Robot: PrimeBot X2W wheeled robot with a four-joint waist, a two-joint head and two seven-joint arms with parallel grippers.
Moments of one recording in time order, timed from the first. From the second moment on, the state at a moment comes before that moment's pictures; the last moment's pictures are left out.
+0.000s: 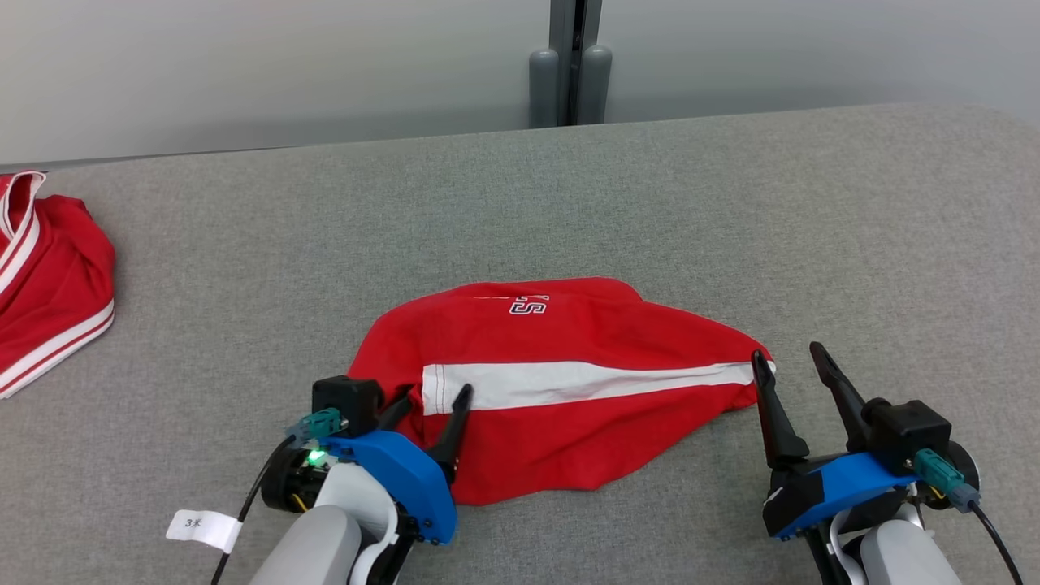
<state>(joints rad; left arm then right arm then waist) -0.33 0.12 -0.46 0.55 -0.54 -0.12 0.03 -0.21 -0.05 0.02 0.40 0.11 0.13 -0.25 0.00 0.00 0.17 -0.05</state>
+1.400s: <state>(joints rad) -0.32 0.19 -0.57 0.39 -0.61 -0.09 0.05 -0.22 -0.05 0.03 0.42 0.11 0.13 -0.26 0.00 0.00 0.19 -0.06</state>
